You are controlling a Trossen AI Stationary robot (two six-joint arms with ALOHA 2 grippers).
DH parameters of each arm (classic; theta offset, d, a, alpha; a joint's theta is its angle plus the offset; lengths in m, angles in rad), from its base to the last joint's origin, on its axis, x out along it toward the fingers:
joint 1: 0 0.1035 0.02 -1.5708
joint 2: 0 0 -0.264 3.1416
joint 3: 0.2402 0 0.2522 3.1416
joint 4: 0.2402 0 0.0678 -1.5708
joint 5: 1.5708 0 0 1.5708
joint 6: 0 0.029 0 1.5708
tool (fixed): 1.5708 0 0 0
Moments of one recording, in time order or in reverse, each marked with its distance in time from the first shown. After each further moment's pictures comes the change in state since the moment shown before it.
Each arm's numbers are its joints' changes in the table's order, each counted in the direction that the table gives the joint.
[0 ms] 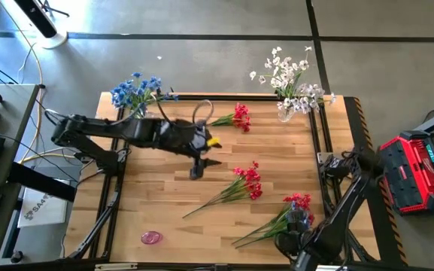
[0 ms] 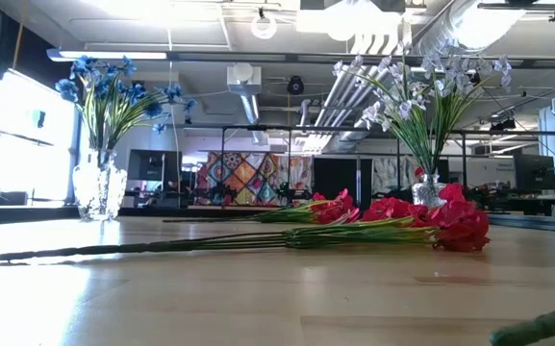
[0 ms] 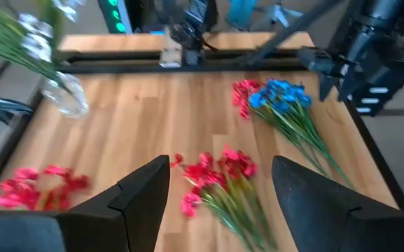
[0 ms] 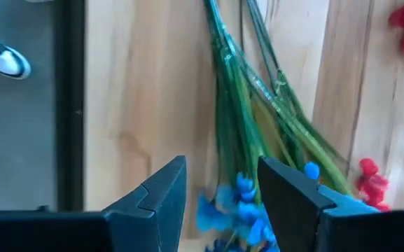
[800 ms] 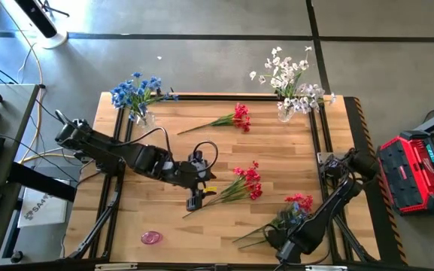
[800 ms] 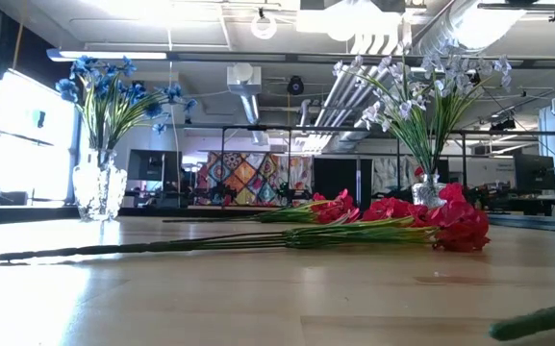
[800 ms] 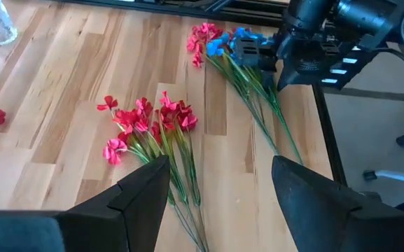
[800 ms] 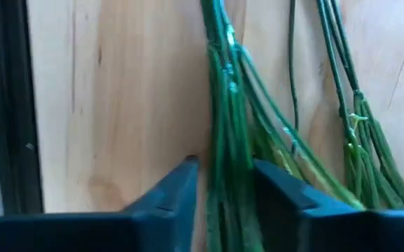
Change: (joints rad) left arm -0.242 0.078 -0.007 0.074 -0.147 -0.305; right arm -0.087 0.055 -0.232 -0.366 -0.142 -0.071
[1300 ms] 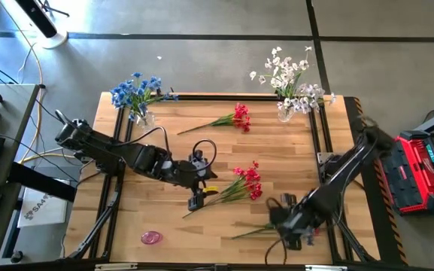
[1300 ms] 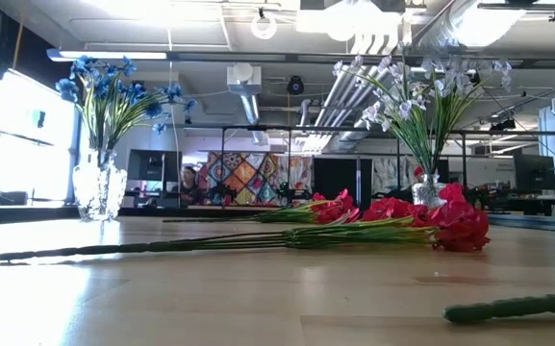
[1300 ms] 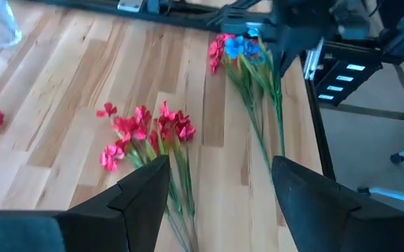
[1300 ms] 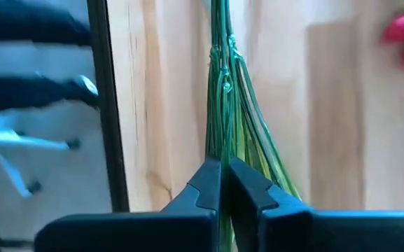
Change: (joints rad) left arm -0.009 0.000 0.000 -0.036 -0.015 -0.037; right arm -0.147 -0.319 0.012 0.126 -0.052 0.026
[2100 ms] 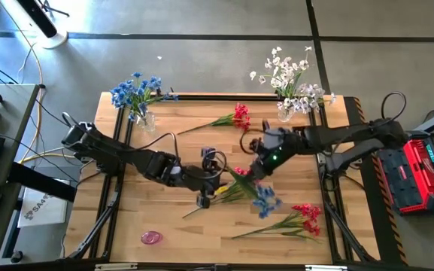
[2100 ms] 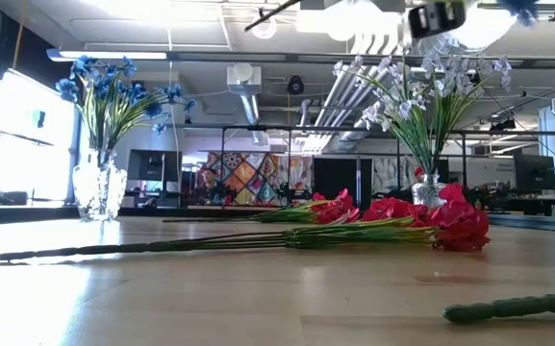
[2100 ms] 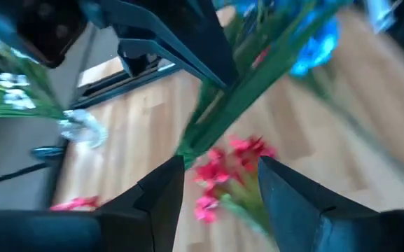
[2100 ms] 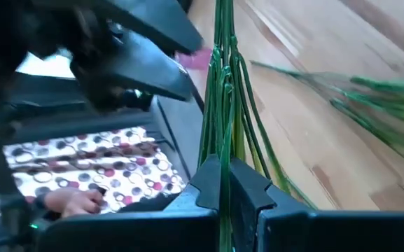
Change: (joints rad) left arm -0.001 0.079 0.001 -0.140 -0.208 0.555; right arm -0.648 -0.251 -0.011 -0.382 -0.370 0.291
